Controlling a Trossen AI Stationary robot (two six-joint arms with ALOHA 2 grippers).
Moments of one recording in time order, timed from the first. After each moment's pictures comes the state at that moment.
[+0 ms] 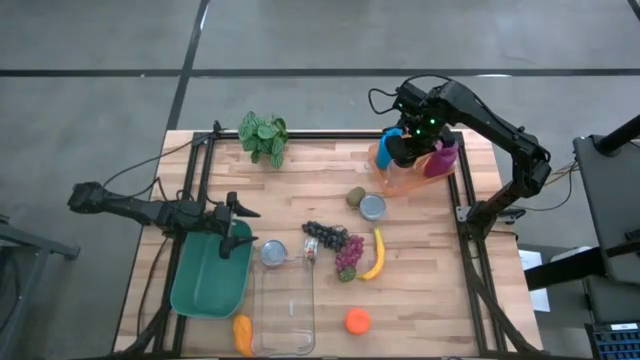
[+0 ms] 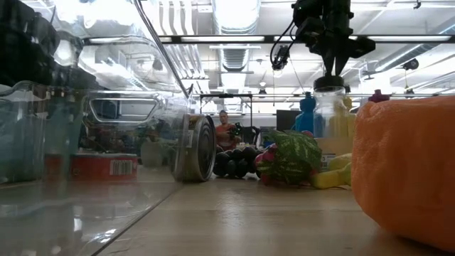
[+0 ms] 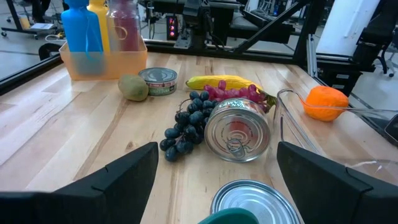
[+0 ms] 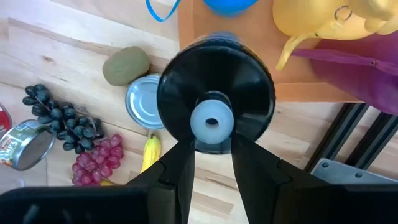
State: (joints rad) left arm -0.19 0.27 0.00 0.04 -0.16 -0.13; right arm -0.65 1.56 1.65 -1.57 -0.13 0.65
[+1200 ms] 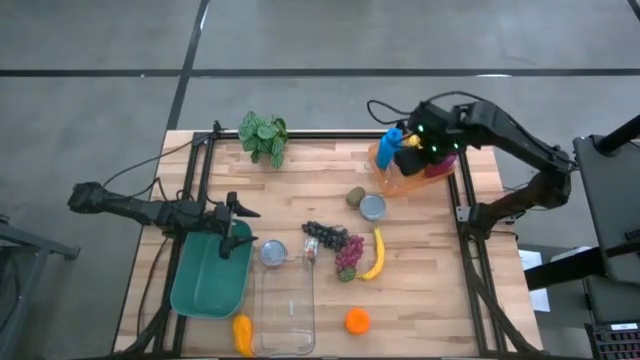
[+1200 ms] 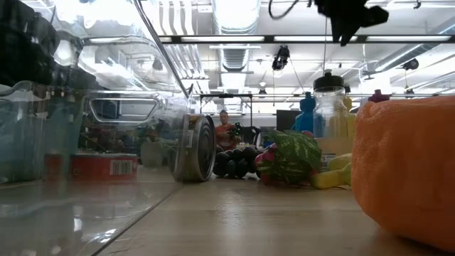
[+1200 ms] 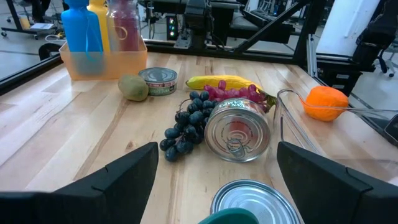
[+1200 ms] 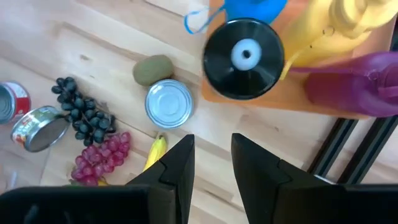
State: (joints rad) left arm -0.19 0.27 0.00 0.04 -0.16 -0.13; right arm -0.37 1.37 1.68 -1.56 0.08 0.77
